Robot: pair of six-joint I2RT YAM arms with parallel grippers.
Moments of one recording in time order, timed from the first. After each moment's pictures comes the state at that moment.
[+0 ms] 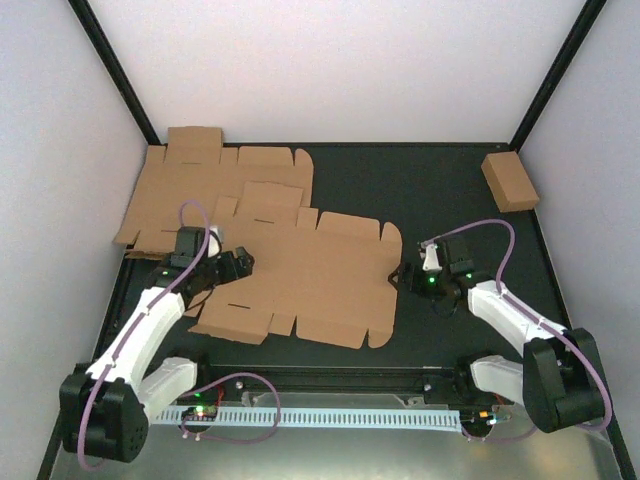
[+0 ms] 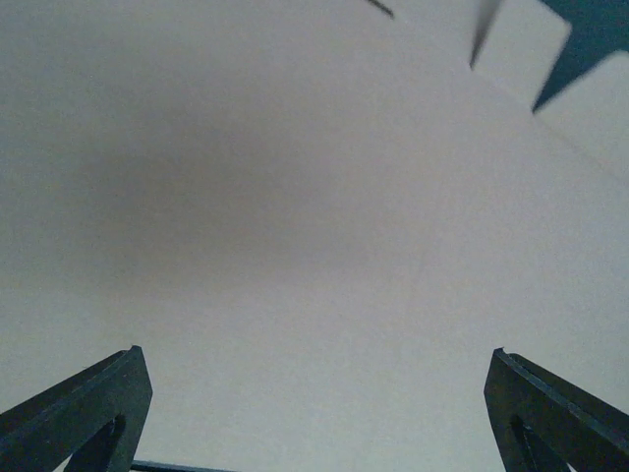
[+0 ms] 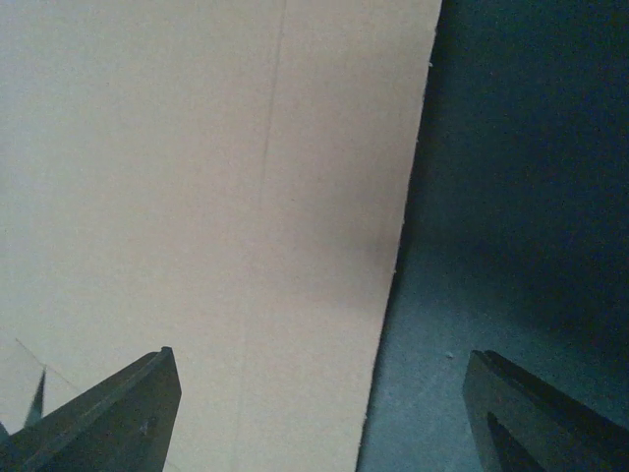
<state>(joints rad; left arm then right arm) -0.12 0.94 0.62 -0.56 0.16 -0.50 0.27 1.17 0.50 -0.34 -0.40 0.47</state>
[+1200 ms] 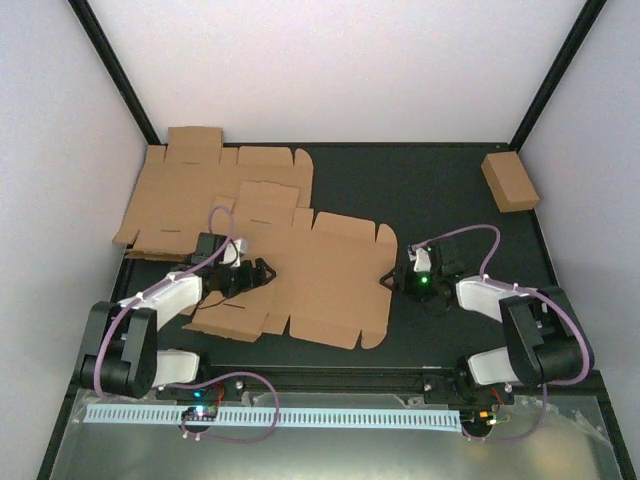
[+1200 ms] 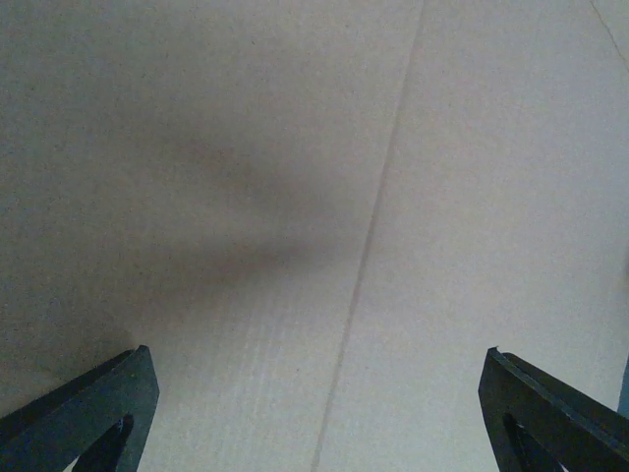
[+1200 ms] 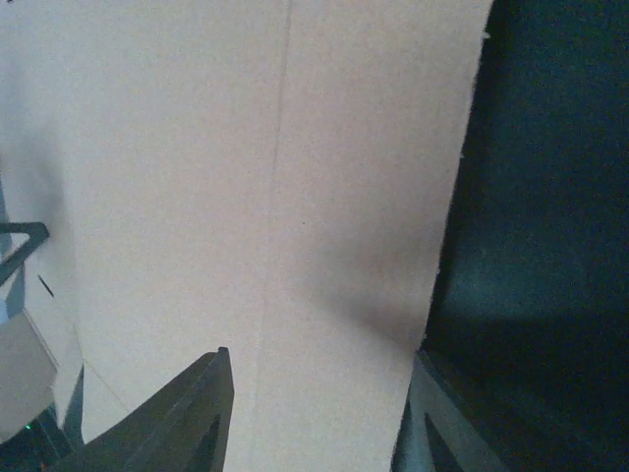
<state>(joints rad) -0.15 1.28 0.49 -0.25 0.47 -0.48 0.27 1.40 0.45 -0.02 -0.59 0.56</state>
